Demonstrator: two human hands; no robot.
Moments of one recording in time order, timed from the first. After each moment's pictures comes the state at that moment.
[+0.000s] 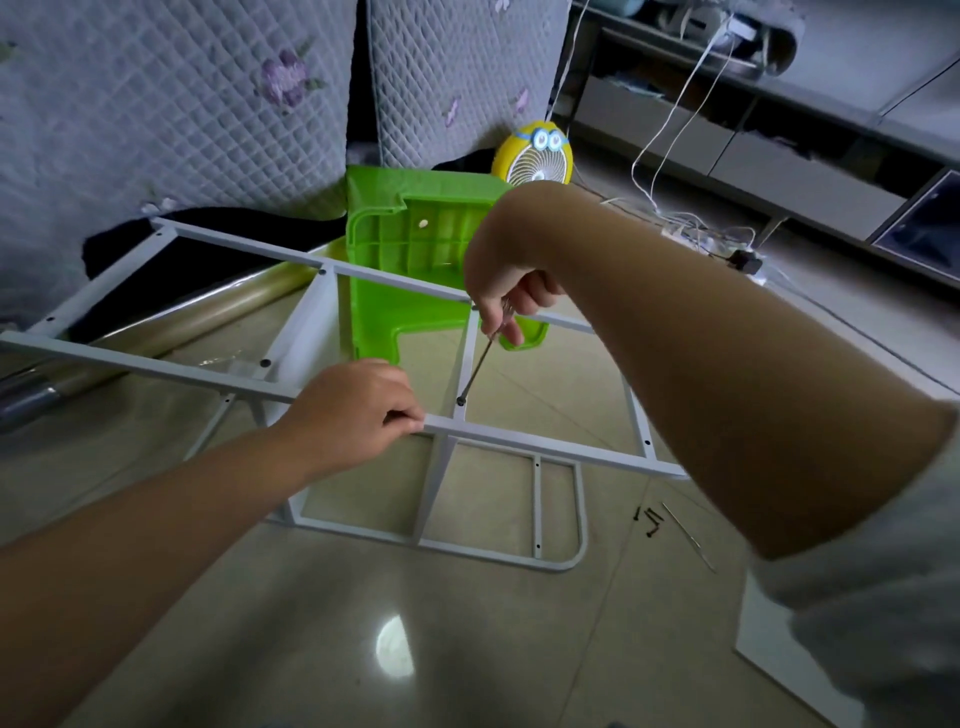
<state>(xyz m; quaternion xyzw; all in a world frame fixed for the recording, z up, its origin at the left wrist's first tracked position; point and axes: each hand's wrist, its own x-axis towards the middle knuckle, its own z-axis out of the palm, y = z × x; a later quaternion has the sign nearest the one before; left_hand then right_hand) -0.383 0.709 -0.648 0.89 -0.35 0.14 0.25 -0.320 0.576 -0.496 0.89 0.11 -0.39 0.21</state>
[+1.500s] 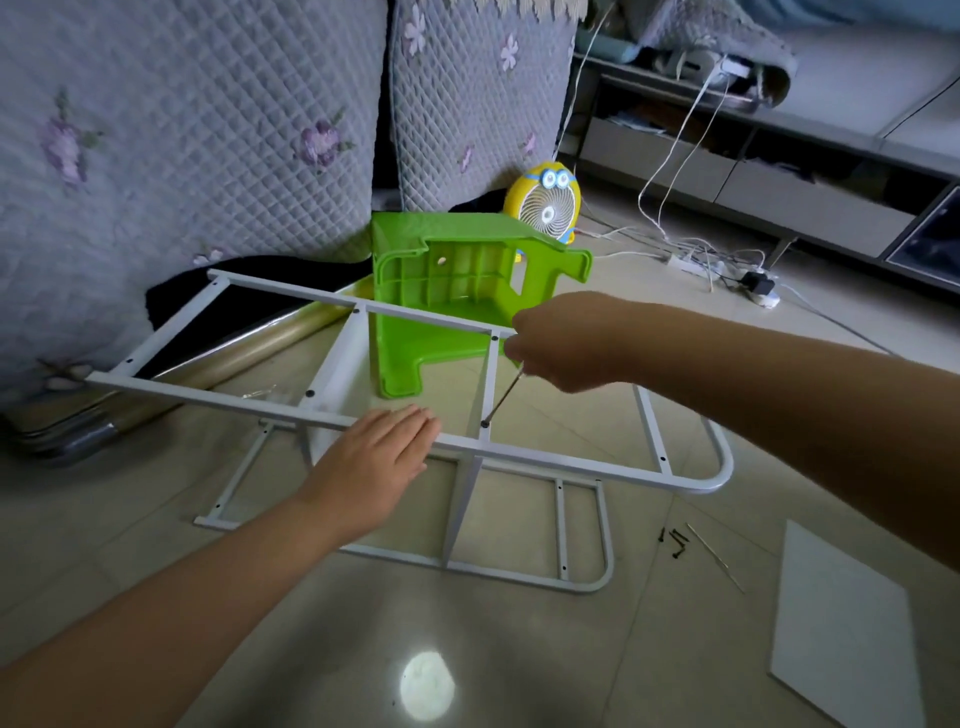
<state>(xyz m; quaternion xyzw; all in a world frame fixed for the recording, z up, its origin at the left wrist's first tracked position) -0.396 0.725 -0.695 0.88 -0.35 0.30 0.05 -0.367 0.535 -0.512 0.86 0.32 -0.09 0.38</state>
